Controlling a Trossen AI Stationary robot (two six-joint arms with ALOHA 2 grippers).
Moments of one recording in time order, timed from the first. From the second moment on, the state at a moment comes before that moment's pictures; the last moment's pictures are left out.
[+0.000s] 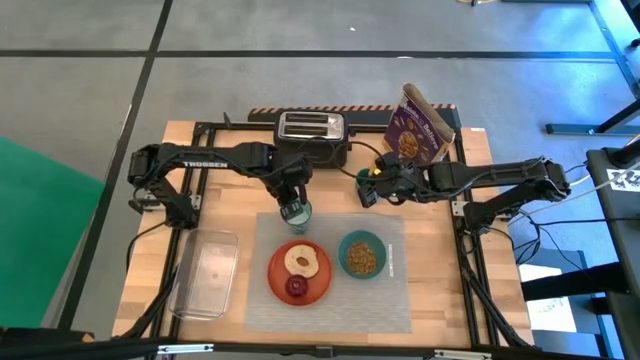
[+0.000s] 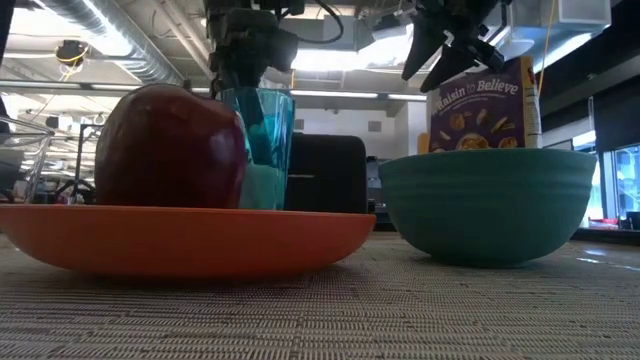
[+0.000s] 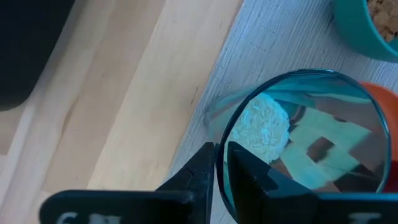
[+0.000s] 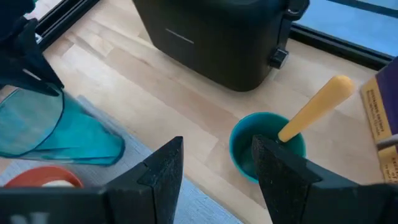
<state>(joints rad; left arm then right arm) 0.14 1.64 1.41 -1.03 0.04 -0.33 0.06 1.34 1.21 -0.78 0.51 0.88</state>
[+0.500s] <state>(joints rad) 0.18 1.50 1.46 -0.99 -0.04 -0.33 0.06 1.41 1.08 -0.67 0.78 1.29</state>
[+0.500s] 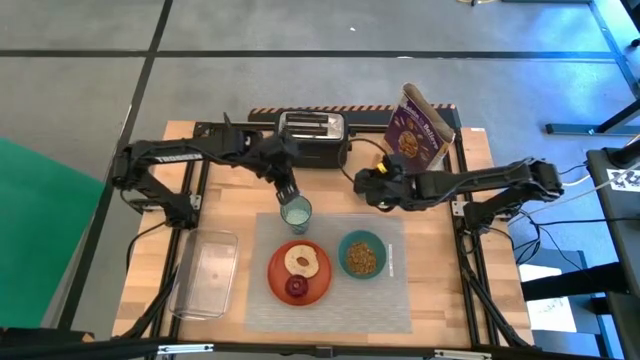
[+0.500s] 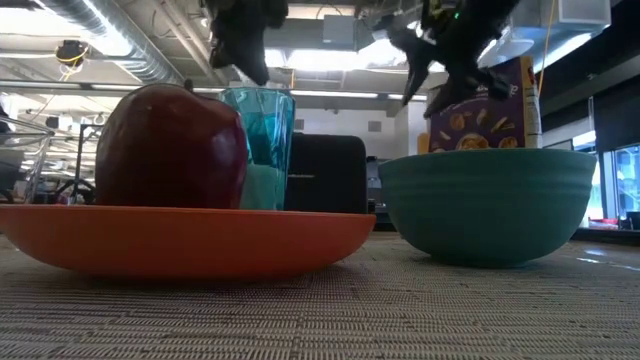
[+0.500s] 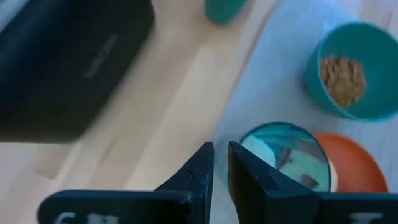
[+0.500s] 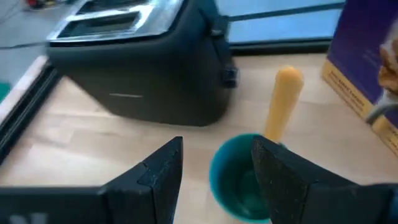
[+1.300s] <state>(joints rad) 0.21 1.50 1.56 -1.00 -0.15 -0.30 -0.19 1.49 1.05 -0.62 0.55 1.17</state>
